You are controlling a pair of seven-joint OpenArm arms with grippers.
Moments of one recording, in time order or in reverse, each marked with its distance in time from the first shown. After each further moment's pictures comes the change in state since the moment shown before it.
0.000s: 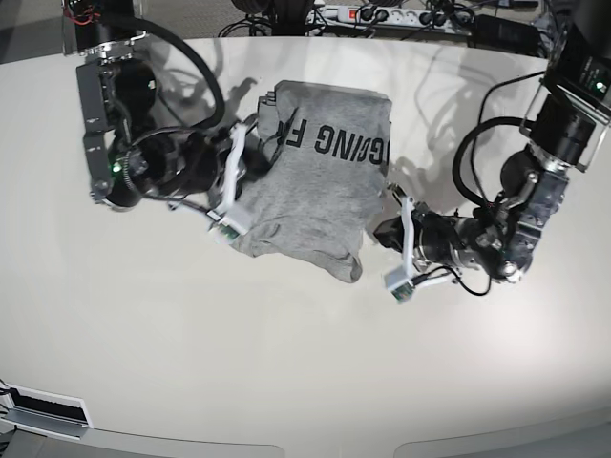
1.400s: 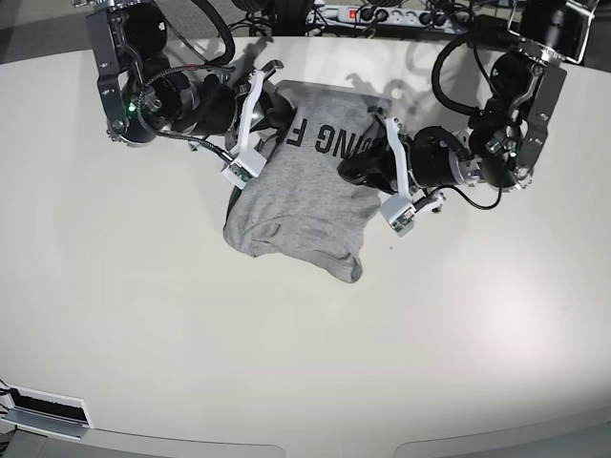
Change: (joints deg) left arm 24.5 4.0 -14.6 20.5 -1.0 -3.7 -2.9; right arm -10.5 -0.2 -5.7 0.4 3.0 0.1 7.6
